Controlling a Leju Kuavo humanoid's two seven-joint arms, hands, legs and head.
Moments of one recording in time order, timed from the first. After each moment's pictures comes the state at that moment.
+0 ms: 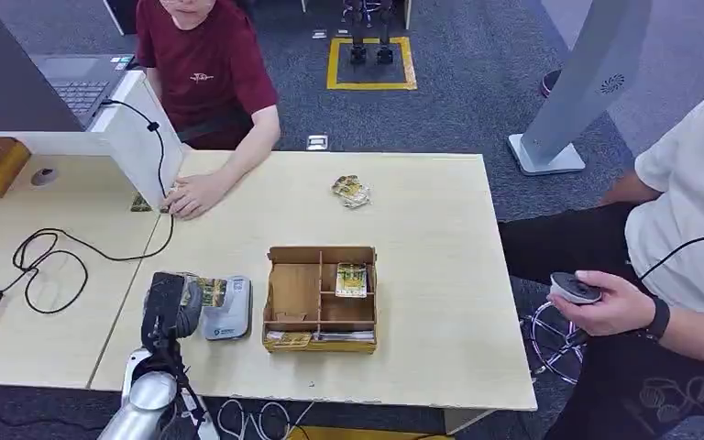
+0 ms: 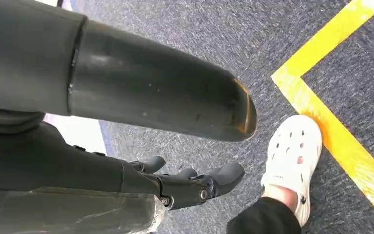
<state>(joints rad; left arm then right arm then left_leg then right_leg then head) -0.19 0.11 -0.15 -1.20 -0.12 0.46 -0.16 0.02 0.05 -0.62 -0.10 1.55 -0.19 0.02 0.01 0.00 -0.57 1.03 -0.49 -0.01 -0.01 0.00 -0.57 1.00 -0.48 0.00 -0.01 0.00</state>
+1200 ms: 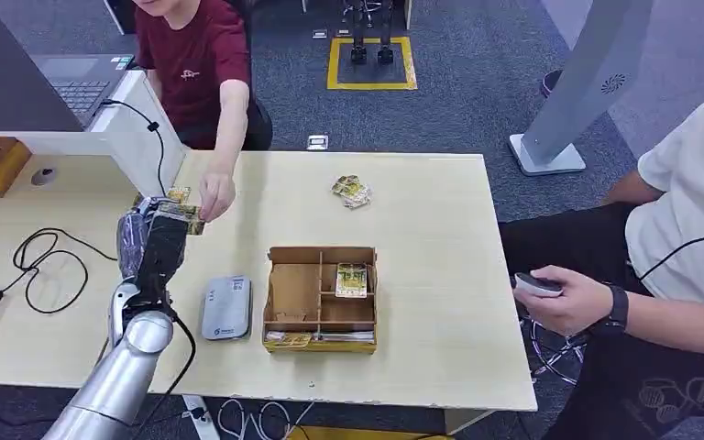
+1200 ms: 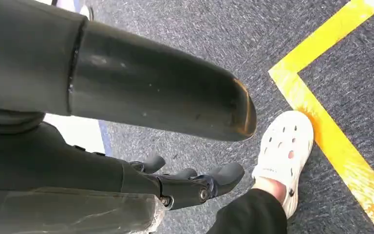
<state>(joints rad) -0.40 0.12 -0.16 -1.19 -0.41 0.54 -0.15 0.01 0.05 -0.56 -0.12 1.57 -0.16 0.02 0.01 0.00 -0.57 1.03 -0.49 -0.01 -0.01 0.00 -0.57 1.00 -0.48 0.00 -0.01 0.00</state>
